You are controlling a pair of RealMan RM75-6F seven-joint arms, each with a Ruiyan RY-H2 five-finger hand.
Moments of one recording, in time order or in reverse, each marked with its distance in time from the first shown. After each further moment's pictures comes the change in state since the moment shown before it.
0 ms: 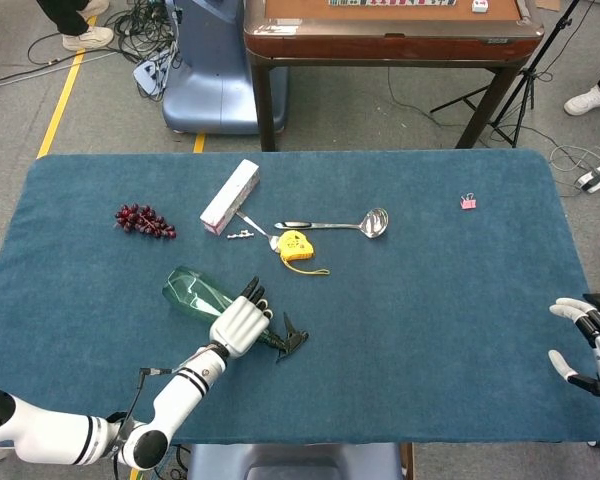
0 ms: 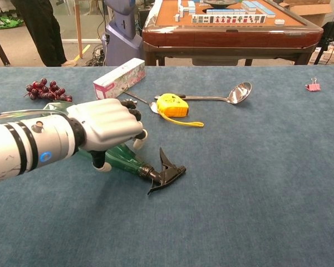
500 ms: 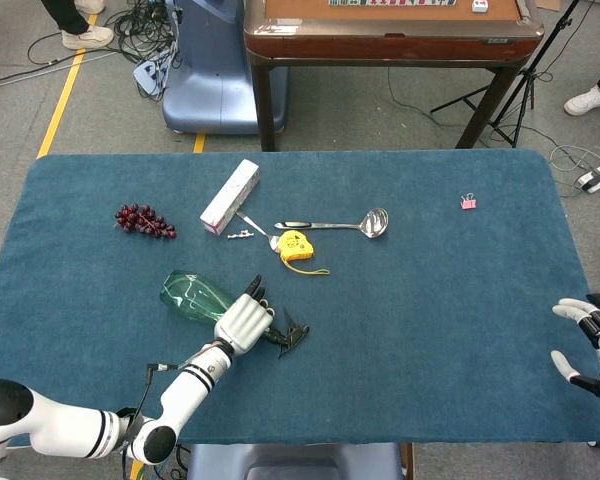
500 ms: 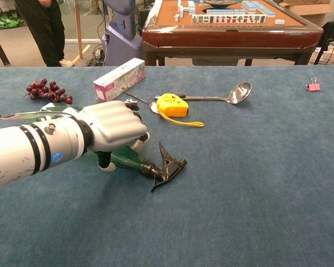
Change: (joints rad) left arm -0.057 -0.034 0.034 0.055 -0.032 0.019 -0.043; right arm -0.006 0.001 0.000 0.004 0.004 0.006 0.007
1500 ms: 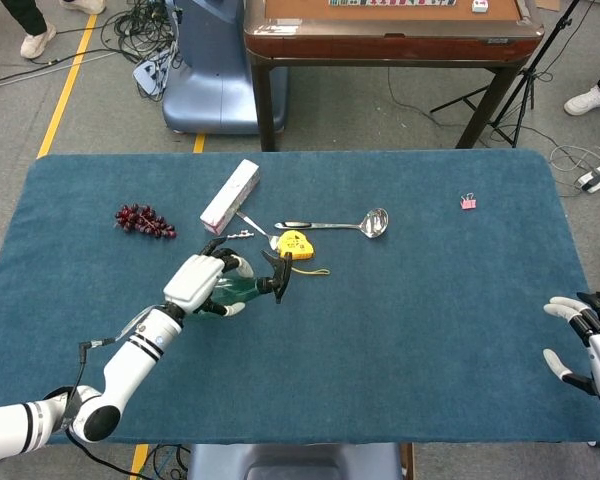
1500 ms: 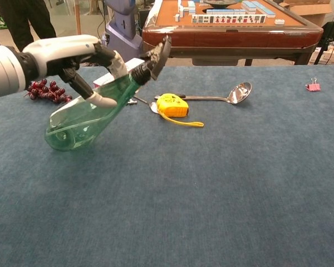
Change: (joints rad) left arm 0.192 0.282 -0.164 -0.009 0.369 -0.094 -1.254; right arm 0.012 -0.003 0.002 -0.023 -0.012 -0.012 -0.029
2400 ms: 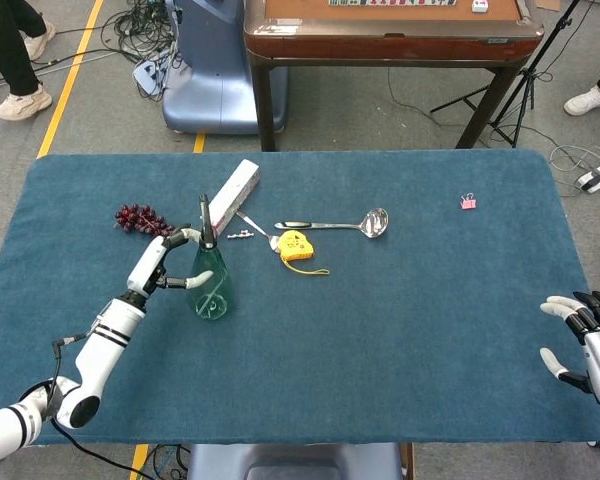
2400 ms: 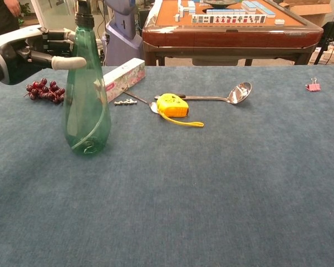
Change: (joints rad) left arm 0.138 -0.093 -0.036 0.348 0.255 0.058 -0.902; right arm 0.006 -0.005 0.002 -0.013 0.009 -0.010 -0.023
